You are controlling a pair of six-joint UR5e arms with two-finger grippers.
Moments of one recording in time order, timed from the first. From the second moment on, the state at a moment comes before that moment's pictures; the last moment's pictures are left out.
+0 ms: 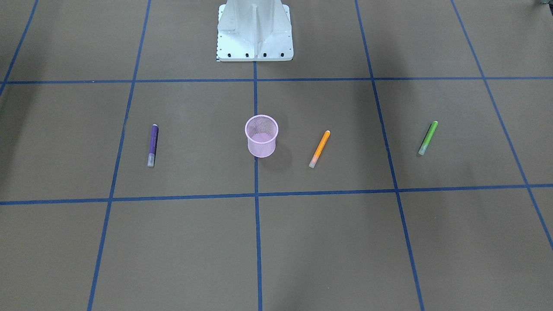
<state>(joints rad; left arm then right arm) -1.57 -1.36 -1.90 -1.62 -2.42 -0.18 1.58 -1.64 1.60 -1.49 2.35 0.04</state>
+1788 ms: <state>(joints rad) -1.53 -1.36 -1.89 -1.65 -2.45 -0.19 1.47 -1.58 1.25 -1.24 2.26 -0.38</state>
